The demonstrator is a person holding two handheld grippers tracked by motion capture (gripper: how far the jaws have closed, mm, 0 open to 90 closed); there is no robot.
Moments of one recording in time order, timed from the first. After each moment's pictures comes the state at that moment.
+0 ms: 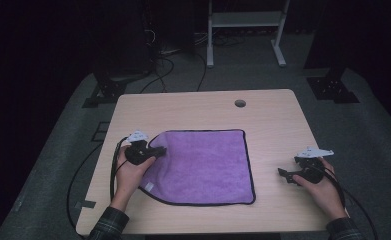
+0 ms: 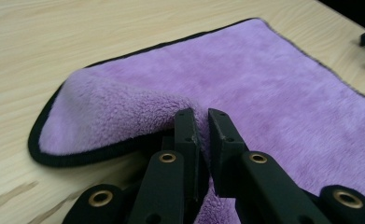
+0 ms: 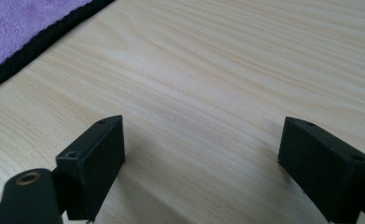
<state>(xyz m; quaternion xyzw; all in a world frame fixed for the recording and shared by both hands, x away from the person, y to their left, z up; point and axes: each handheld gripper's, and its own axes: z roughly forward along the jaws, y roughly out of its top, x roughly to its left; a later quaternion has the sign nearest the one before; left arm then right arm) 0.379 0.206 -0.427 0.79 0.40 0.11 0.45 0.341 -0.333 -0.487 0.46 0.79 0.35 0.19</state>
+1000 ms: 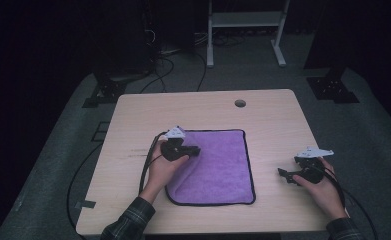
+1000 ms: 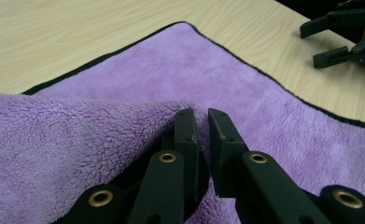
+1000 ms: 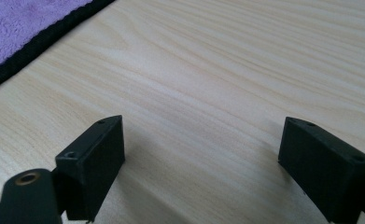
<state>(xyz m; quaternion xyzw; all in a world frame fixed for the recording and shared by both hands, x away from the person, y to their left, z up) 0.396 0.110 -0.433 0.82 0.32 0.06 0.46 0.341 -0.333 -0.487 0.46 0.79 0.35 0.19</state>
